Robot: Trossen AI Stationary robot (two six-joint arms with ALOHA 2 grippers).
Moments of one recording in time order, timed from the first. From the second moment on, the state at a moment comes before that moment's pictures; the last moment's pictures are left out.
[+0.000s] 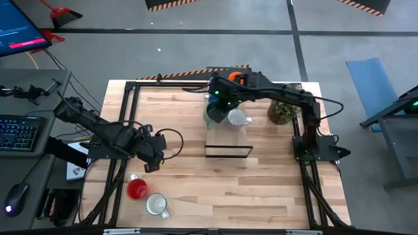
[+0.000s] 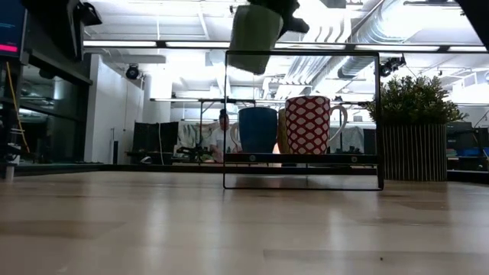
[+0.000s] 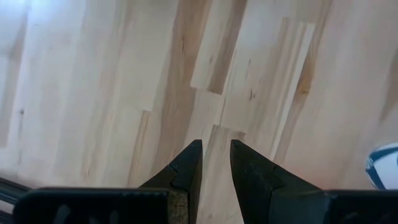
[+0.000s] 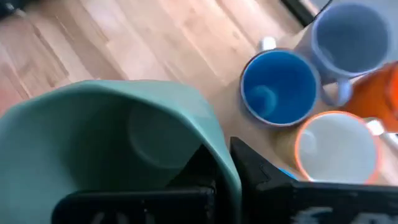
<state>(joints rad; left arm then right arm) -0.46 1.26 1.14 -1.29 -0.31 -0.67 -0.15 1.94 2.19 -1.35 0.13 0.45</state>
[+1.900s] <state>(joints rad) -0.48 1.26 1.14 -1.28 -0.37 -0.71 -0.11 2.21 2.09 -1.40 0.17 0.29</state>
